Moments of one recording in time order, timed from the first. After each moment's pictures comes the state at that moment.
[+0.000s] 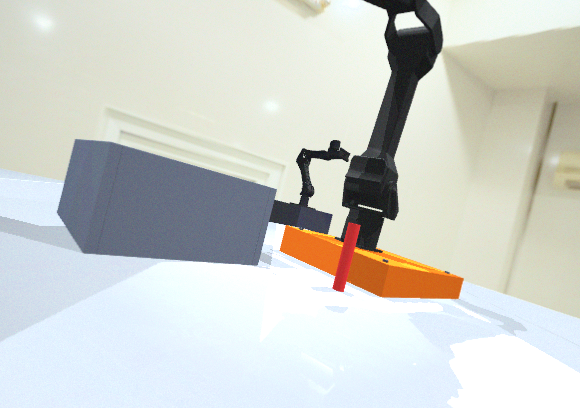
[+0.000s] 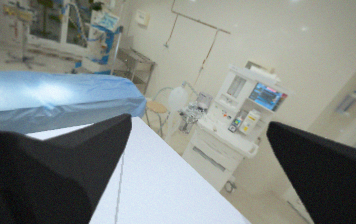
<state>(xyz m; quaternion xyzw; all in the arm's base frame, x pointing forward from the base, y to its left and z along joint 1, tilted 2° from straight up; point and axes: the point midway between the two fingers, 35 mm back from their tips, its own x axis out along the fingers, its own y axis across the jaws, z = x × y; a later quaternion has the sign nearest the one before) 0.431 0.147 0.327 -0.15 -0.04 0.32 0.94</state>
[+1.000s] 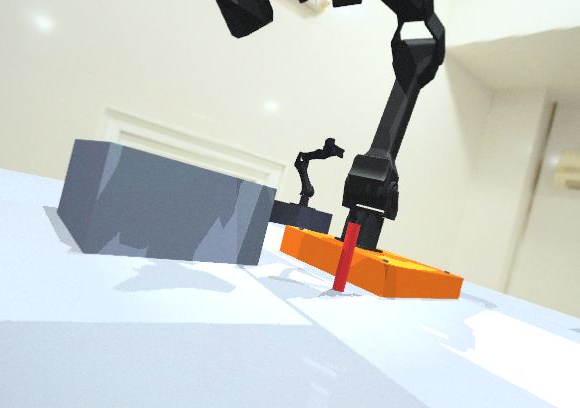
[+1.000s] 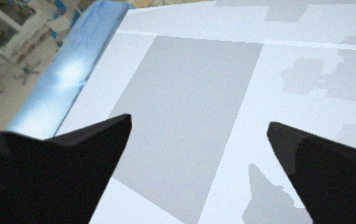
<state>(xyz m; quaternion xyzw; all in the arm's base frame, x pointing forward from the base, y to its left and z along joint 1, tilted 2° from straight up) 0.368 0.137 0.221 0.13 0.36 0.18 0.90</state>
